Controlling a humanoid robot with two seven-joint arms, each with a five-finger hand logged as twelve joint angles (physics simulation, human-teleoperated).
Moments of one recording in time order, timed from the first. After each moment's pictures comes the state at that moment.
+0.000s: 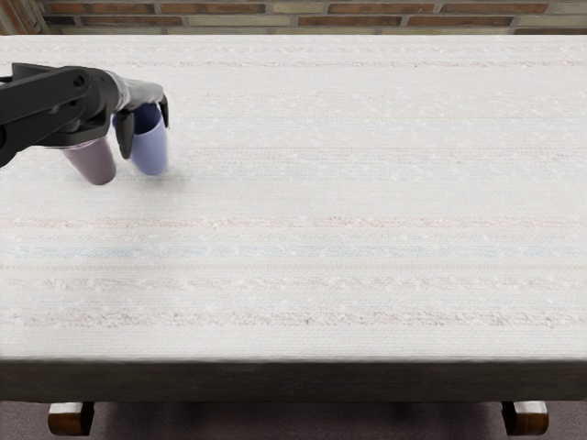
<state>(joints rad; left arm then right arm) -1.49 0.46 0.15 -1.01 1.17 -0.32 0.41 -0.06 0.00 0.13 0.19 -0.20 -0.13 -0.03</state>
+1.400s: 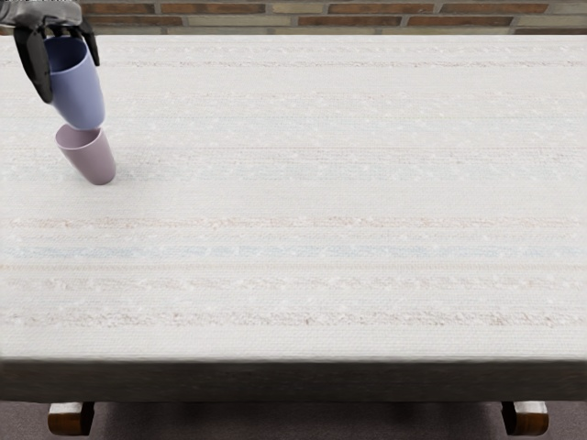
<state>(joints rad) -1.71 0.76 -0.01 -1.22 1.01 -0.61 0.56 -0.06 0.00 0.13 0.20 -0.20 -0.13 -0.04</state>
